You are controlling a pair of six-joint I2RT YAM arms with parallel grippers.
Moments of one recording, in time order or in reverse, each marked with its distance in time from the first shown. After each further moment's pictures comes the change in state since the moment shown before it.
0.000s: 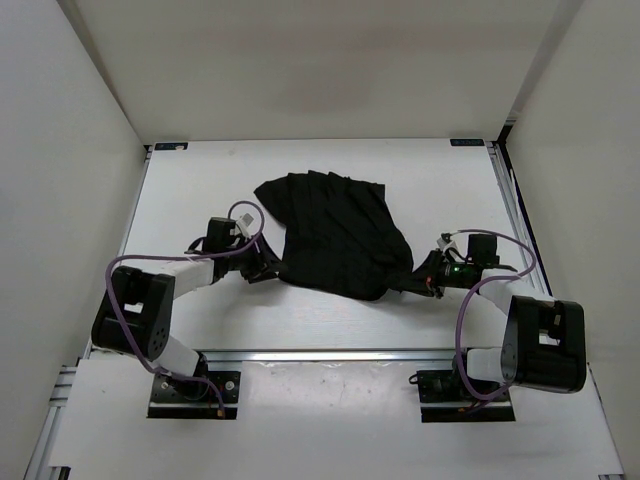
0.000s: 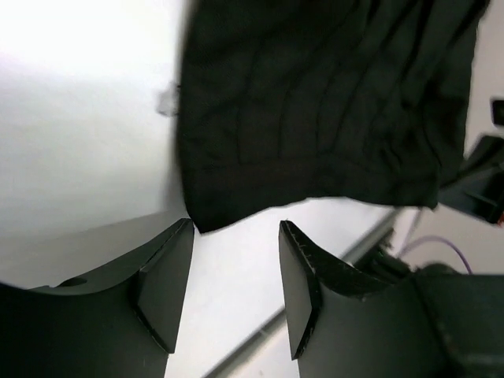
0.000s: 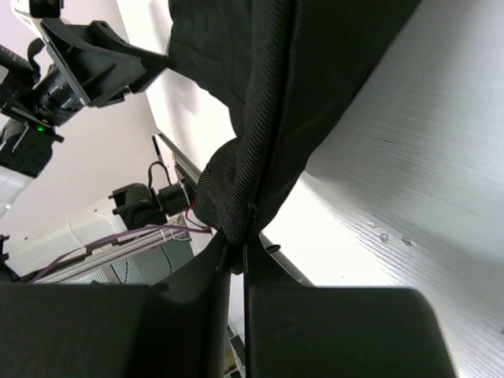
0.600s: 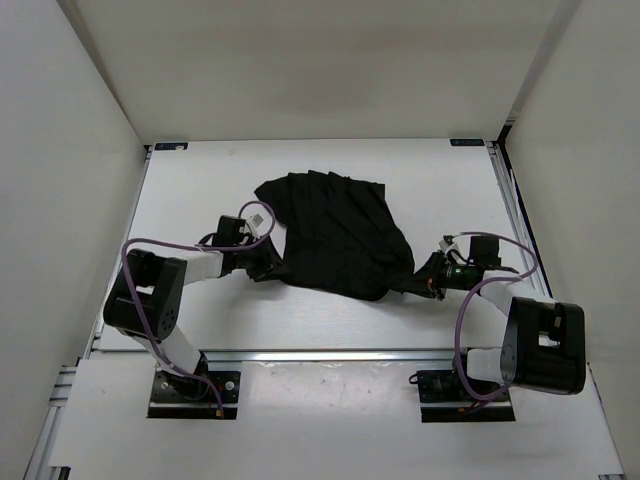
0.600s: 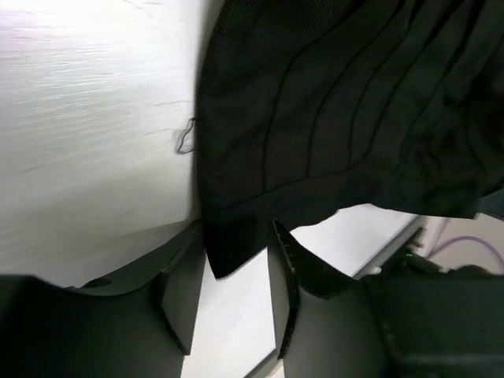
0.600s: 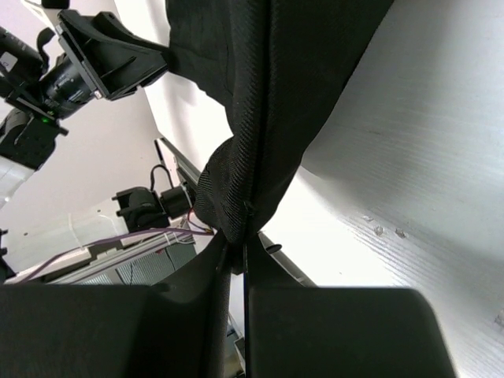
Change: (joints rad) left arm -0.029 0.120 0.082 -0.044 -0.054 0.099; right arm -0.024 -0.006 -0.008 -0.016 0.000 -0.002
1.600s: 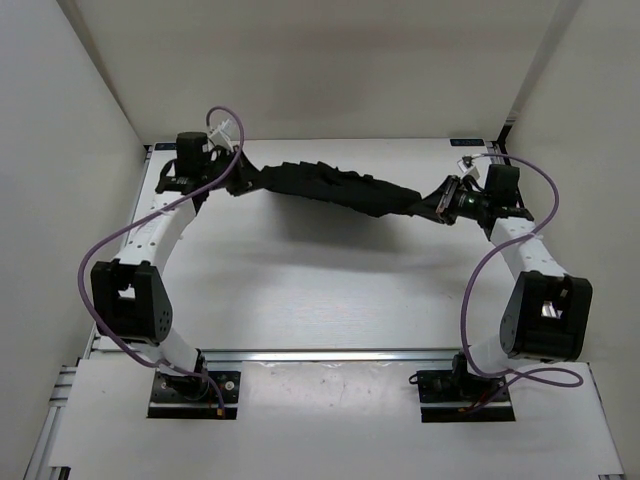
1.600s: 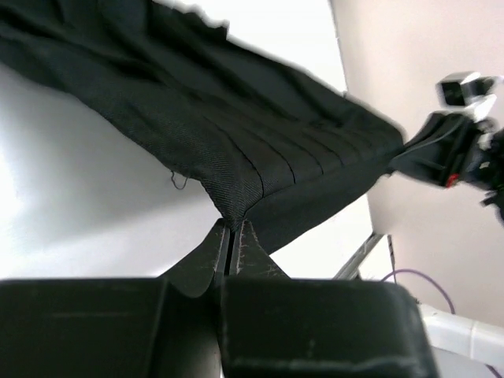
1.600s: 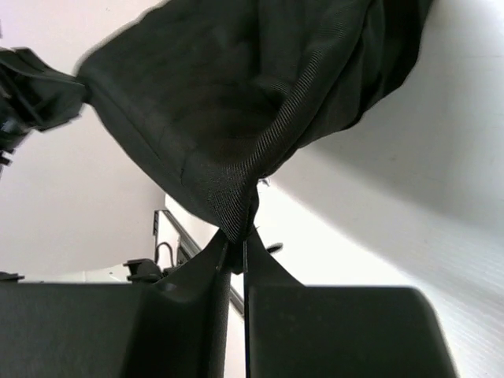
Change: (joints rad) left arm 0.167 -0.027 0.680 -0.277 0.152 0.090; right arm 0.007 0.160 0.531 0.091 0.052 0.084
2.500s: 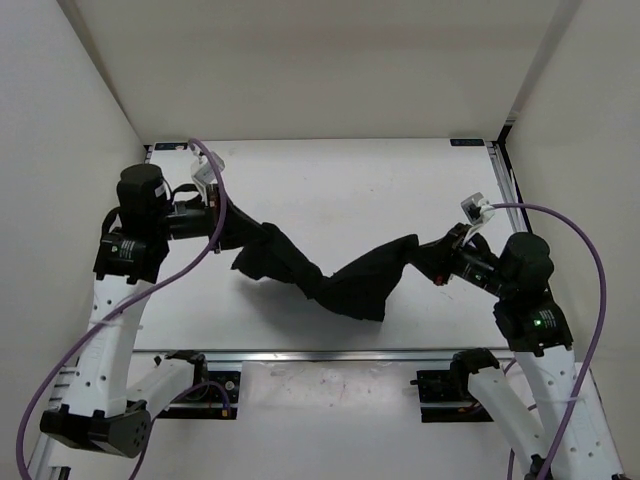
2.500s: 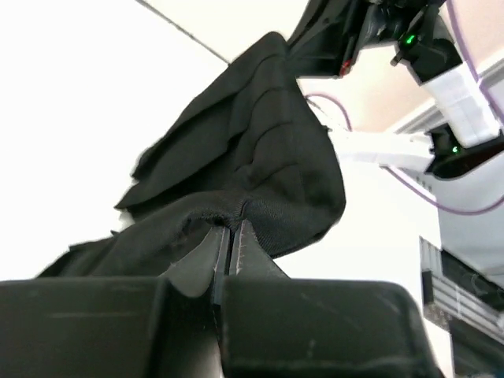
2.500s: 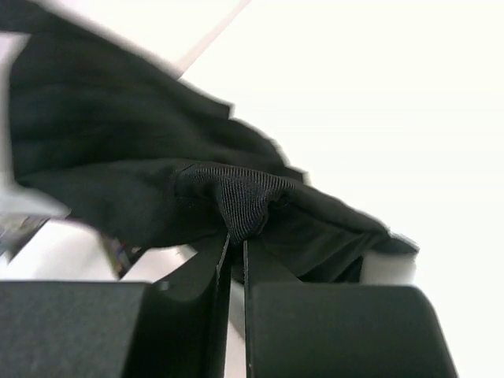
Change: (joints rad) left arm -0.043 -0.592 -0.089 -0.347 0.475 0.366; right arm 0.344 -0.899 -0.174 -0.239 0.246 -0.234
